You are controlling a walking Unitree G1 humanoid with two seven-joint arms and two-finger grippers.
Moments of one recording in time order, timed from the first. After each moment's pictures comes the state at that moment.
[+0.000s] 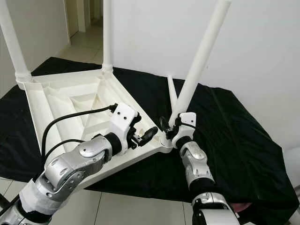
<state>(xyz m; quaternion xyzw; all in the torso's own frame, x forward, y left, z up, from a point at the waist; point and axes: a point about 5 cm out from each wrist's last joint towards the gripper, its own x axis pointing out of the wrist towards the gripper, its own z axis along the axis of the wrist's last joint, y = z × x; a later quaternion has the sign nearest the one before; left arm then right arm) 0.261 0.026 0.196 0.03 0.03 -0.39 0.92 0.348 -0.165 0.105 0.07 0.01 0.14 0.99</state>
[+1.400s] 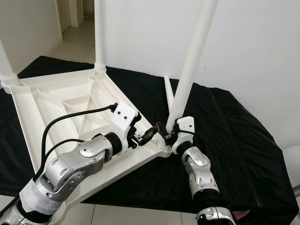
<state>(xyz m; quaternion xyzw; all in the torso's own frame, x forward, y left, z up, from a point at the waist) 0.261 0.025 0.198 0.03 0.02 -0.39 0.92 0.314 -0.151 0.101 0.03 -0.01 0.24 0.97</state>
